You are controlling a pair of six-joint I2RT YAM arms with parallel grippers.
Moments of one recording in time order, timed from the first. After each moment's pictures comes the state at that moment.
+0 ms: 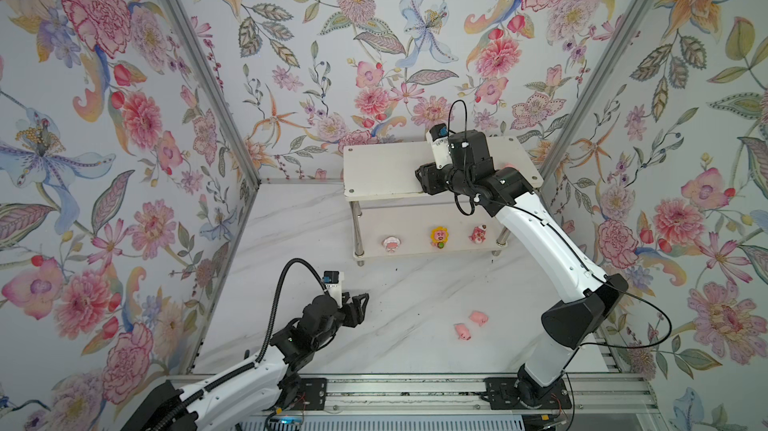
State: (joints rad) left arm -0.74 0.81 0.14 0.19 -0.13 -0.60; right arm 0.59 1.77 2.03 -0.78 0.07 0.10
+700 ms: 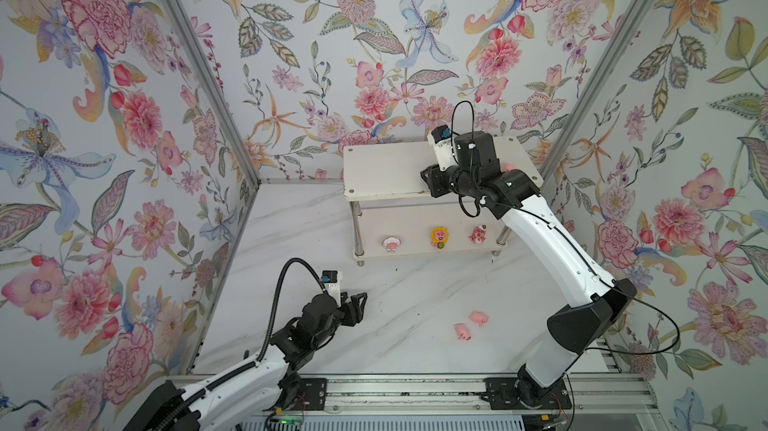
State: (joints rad) left arm -0.72 0.82 0.14 0.20 -0.13 -0.60; right arm 0.56 1.70 1.97 -0.78 -0.02 0.06
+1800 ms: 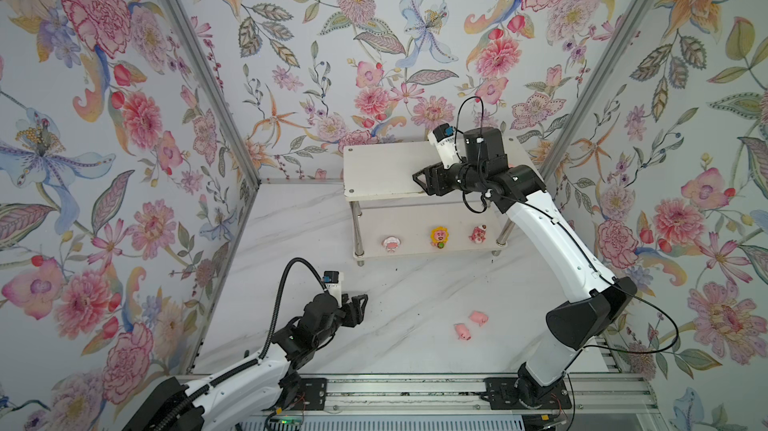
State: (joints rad) left arm -0.71 0.85 0.14 0.20 -0.11 -0.60; right arm 0.51 1.73 2.00 -0.78 -0.23 0.04
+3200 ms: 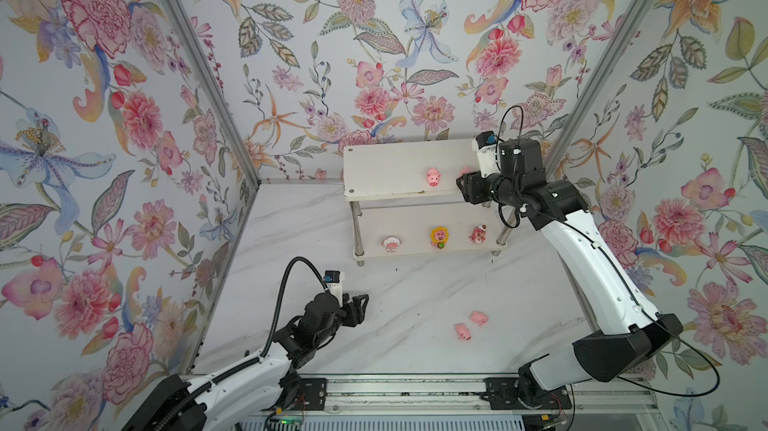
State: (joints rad) left arm -0.71 0.88 0.15 0.21 -0.10 -0.60; right arm 0.41 1.52 1.80 -0.84 0.02 0.05
